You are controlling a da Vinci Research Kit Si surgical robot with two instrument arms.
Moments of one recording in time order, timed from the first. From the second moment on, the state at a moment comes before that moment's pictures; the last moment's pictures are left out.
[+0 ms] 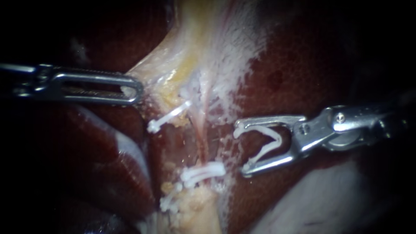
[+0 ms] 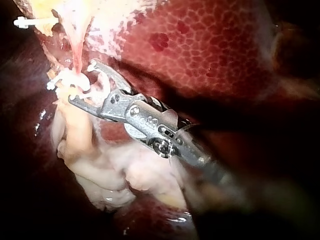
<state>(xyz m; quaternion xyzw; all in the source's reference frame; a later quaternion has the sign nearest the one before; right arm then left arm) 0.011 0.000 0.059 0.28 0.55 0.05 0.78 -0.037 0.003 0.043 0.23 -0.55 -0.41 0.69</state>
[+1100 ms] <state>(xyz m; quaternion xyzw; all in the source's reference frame) 0.018 -0.001 0.062 0.31 0.54 0.06 0.78 -0.037 0.002 0.040 0.23 -0.55 -0.41 0.69</state>
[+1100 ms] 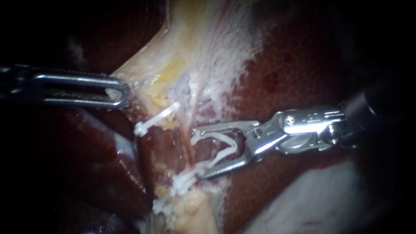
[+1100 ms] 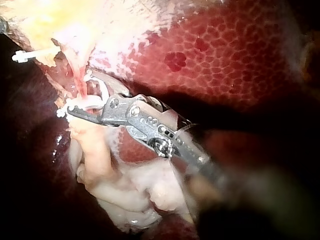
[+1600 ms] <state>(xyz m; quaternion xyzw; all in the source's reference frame) 0.018 0.000 0.062 0.31 0.54 0.06 0.78 -0.037 0.002 0.039 0.22 -0.55 -0.41 0.69</state>
